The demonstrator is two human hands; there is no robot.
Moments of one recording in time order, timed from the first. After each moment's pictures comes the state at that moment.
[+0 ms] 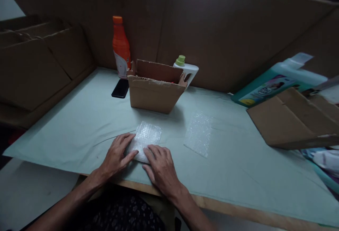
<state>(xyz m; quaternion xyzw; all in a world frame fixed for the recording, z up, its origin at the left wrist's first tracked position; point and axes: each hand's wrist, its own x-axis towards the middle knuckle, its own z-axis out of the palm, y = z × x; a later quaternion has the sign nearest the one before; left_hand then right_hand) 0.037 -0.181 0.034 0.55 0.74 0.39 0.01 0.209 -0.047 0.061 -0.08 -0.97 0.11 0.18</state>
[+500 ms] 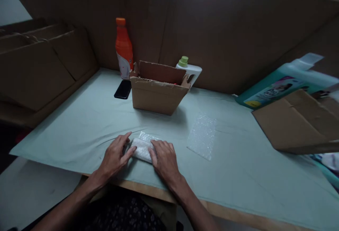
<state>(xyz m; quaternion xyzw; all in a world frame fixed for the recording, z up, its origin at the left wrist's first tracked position) 0.034 -0.184 0.041 0.45 0.81 0.38 0.06 0.184 -0.028 0.047 -0.18 -0.96 0.12 0.17</state>
